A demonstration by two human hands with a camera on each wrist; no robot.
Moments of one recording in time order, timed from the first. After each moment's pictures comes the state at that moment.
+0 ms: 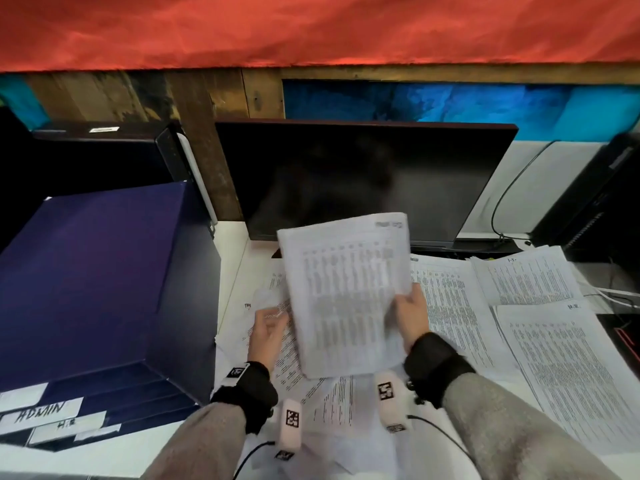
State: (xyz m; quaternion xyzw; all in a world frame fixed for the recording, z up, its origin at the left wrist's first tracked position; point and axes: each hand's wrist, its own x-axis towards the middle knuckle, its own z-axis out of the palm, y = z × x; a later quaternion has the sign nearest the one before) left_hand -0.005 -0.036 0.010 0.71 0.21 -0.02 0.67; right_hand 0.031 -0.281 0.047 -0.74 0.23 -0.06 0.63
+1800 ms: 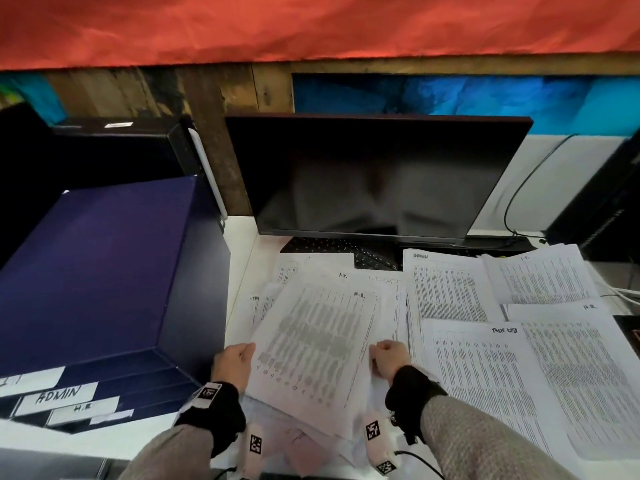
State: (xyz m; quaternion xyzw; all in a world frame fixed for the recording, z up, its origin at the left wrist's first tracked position) left_hand -0.042 0.035 -0.014 0.90 0.23 -0.07 0.37; right_hand -0.010 -0.261 -0.043 -0.79 0.27 0.17 0.52
